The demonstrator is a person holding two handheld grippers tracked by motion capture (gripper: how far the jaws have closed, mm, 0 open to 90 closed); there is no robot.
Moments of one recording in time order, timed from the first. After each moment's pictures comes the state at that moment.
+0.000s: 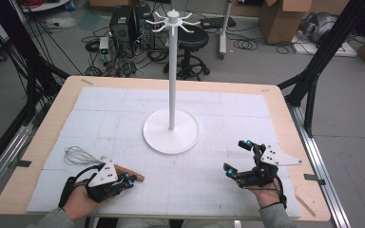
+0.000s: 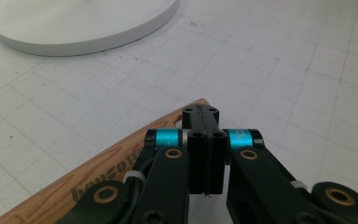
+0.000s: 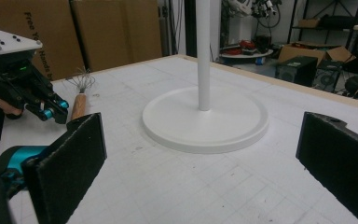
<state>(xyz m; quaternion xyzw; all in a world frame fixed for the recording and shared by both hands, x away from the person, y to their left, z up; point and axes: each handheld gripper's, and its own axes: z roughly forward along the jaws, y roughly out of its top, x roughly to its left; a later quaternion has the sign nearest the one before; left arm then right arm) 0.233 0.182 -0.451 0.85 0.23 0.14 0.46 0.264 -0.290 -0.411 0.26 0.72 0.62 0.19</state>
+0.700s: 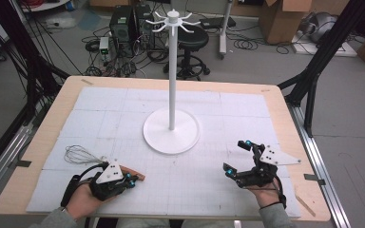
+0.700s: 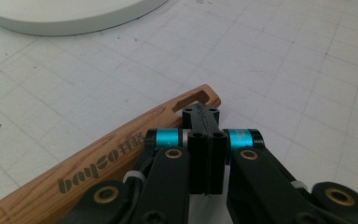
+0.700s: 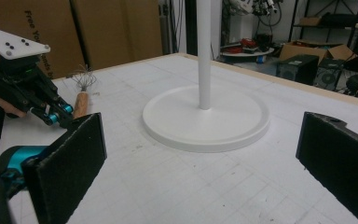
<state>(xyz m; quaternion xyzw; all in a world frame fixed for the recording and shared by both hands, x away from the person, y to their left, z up) 0.240 0.175 -0.453 0.86 0.25 0.13 0.43 0.265 -0.289 -0.411 0.26 0.72 0.62 0.18</state>
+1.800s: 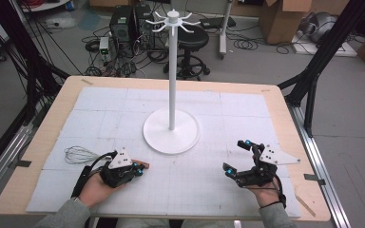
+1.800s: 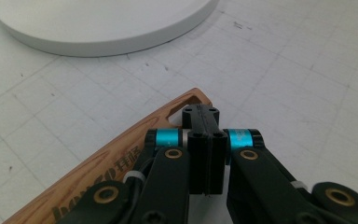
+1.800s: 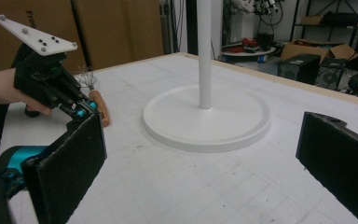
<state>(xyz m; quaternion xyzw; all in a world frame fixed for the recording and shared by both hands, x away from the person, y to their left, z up) 0.273 0.155 -0.453 0.85 0.28 0.14 0.42 0.266 -0.289 -0.412 0.26 0.72 0.62 0.18</state>
